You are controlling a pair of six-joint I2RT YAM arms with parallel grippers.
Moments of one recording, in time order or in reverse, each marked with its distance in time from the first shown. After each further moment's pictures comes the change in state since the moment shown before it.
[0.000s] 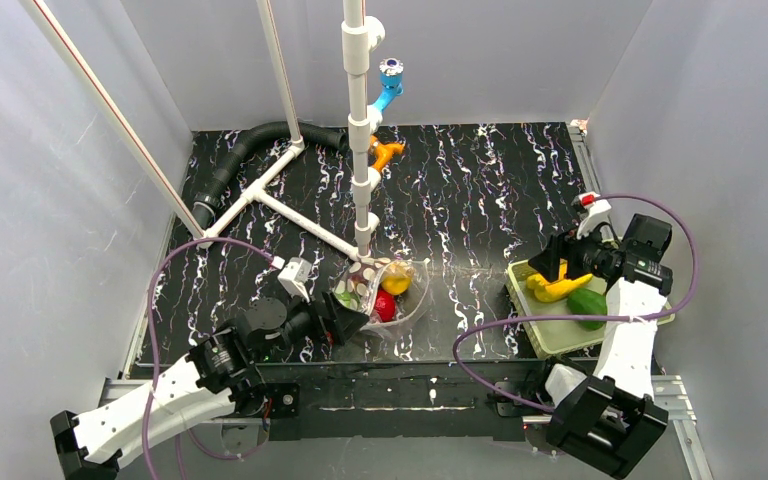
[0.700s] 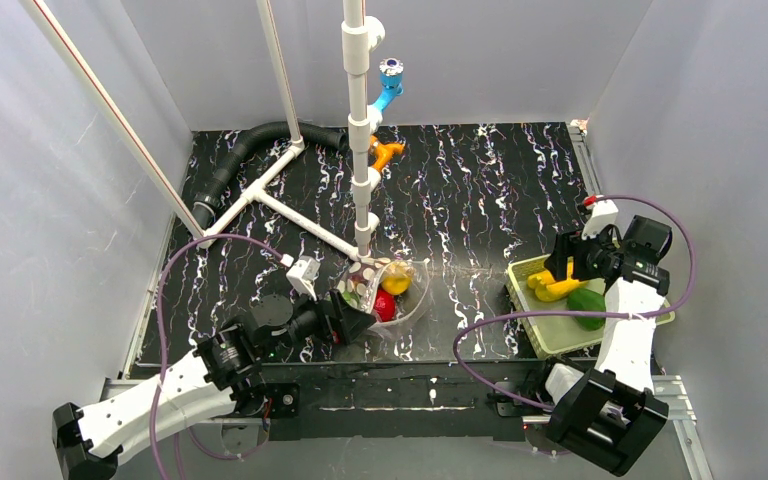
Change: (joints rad) left arm 0.000 0.074 -0.003 0.086 0.053 -0.007; right arm -0.009 0.016 -0.038 0.095 0.267 0.036
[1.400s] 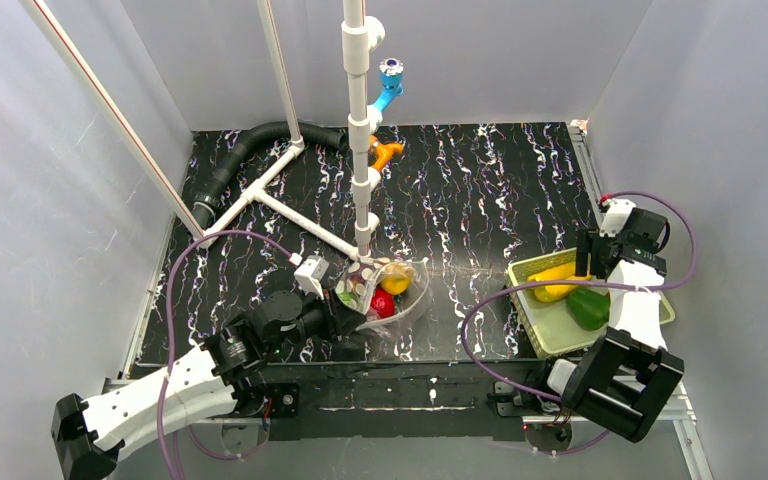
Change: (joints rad) left arm 0.000 0.080 0.022 -0.009 0.019 0.010; right arm 0.000 0.180 -0.002 0.173 0.507 0.108
